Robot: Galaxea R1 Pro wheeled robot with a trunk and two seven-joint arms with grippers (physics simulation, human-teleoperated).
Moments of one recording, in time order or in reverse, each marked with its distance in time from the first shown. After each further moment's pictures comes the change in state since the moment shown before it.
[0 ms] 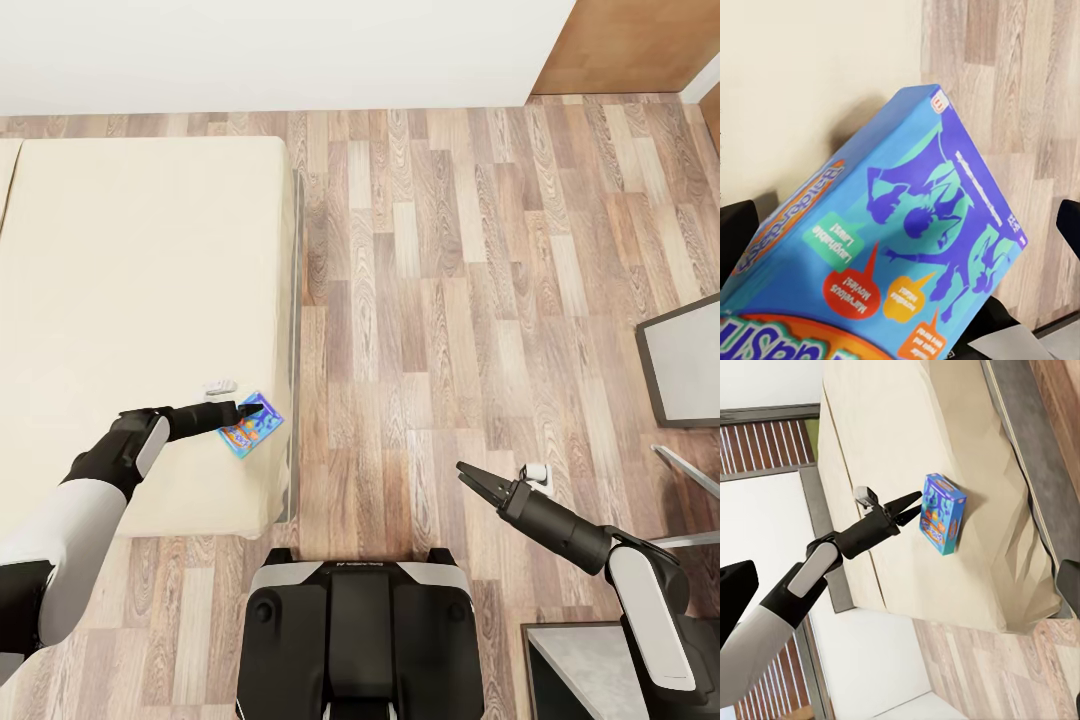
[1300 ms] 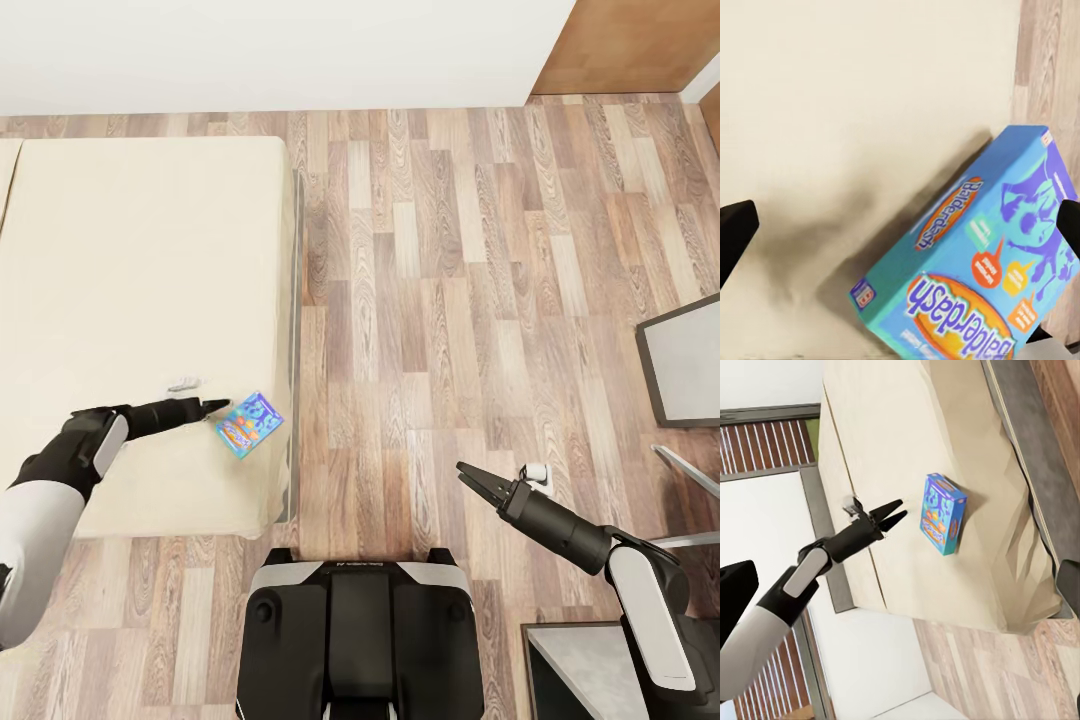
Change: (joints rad) left arm 0.000 0.110 0.026 -0.011 0.007 -0.002 -0.042; right arm 0.000 0.000 0.000 0.000 0.000 0.000 0.001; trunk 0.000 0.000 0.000
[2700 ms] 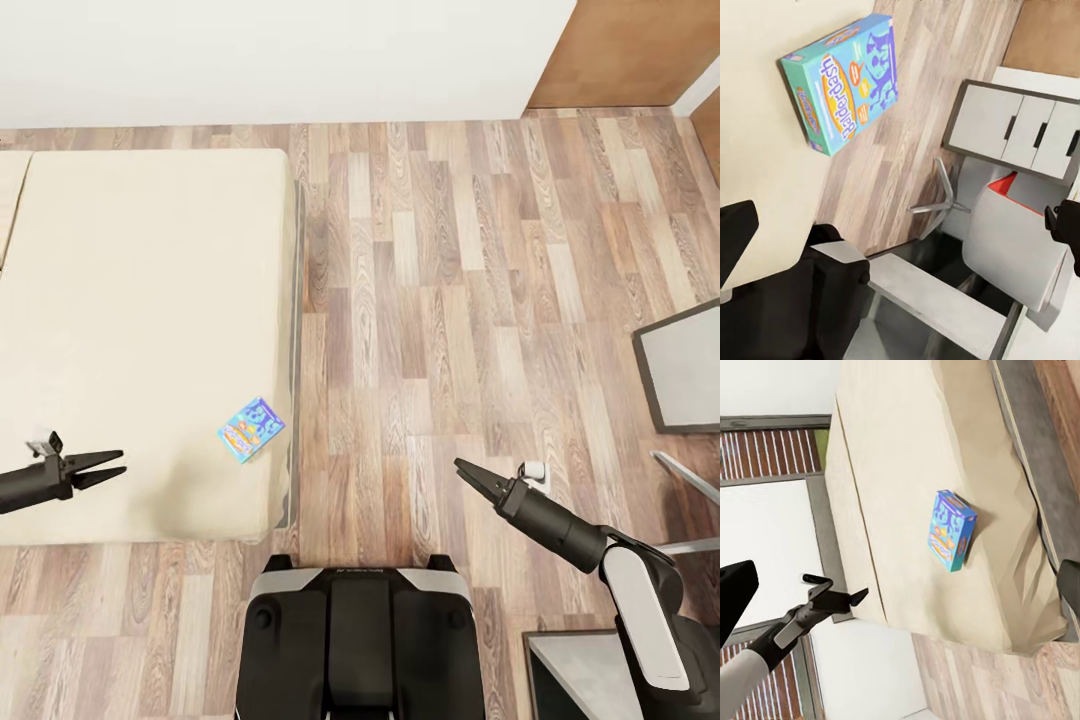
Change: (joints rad) left arm 0.191 0.354 0.115 0.119 0.007 0.253 -0.900; right arm 0.000 0.012 0.010 0.001 0.003 -0.051 0.000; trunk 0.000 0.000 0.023
